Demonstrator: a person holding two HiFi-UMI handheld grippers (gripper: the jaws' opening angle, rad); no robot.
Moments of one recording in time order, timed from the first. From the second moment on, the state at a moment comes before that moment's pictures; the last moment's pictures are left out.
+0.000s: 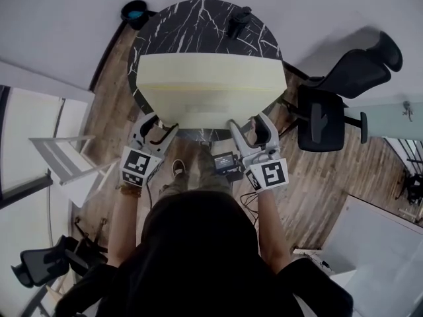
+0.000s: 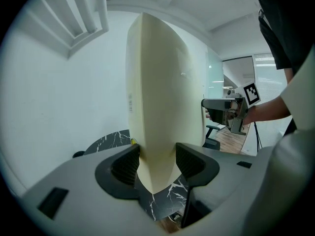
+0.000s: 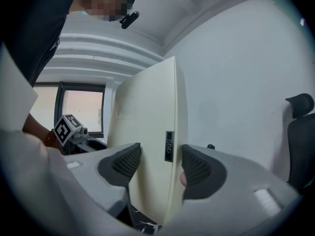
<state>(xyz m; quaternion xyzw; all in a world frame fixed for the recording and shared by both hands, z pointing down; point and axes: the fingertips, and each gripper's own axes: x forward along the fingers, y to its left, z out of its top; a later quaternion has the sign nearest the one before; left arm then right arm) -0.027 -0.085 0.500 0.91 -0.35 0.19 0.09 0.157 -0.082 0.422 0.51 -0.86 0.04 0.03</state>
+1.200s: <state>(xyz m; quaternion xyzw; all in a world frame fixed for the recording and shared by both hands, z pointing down) -0.006 -0.109 0.597 0.89 -0.36 0.22 0.20 0.181 -0.130 0.527 0.47 -0.87 0.15 0.08</state>
